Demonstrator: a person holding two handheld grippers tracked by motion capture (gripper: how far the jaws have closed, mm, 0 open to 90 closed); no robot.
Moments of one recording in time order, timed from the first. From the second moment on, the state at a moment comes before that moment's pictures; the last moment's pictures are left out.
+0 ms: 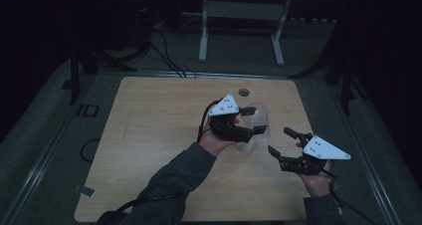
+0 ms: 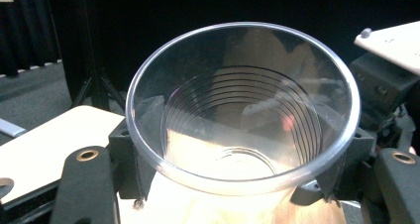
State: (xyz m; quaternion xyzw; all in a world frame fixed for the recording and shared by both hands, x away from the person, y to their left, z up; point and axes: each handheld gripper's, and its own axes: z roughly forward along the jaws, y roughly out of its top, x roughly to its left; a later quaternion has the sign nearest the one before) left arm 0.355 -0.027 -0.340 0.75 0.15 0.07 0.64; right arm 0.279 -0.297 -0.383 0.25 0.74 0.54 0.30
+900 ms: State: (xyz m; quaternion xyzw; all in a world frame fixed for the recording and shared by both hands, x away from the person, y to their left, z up) left arm 0.344 -0.036 -0.366 0.78 0.14 0.09 0.60; right arm 0.289 -0.304 -0.357 0.29 0.68 0.58 0.34
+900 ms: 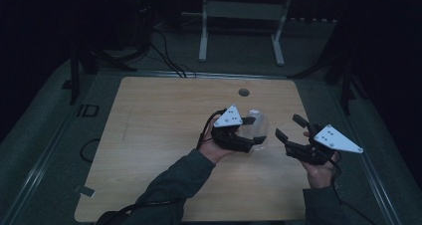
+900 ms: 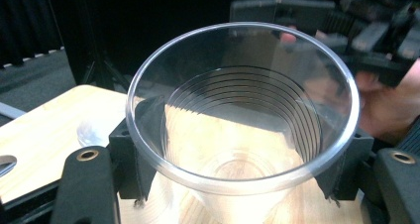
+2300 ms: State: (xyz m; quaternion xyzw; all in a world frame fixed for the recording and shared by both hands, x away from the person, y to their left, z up) left arm 0.339 -0.083 -0.475 0.83 0.15 0.10 0.52; right arm 0.289 -0.299 -0.347 0.28 0.67 0.59 0.35
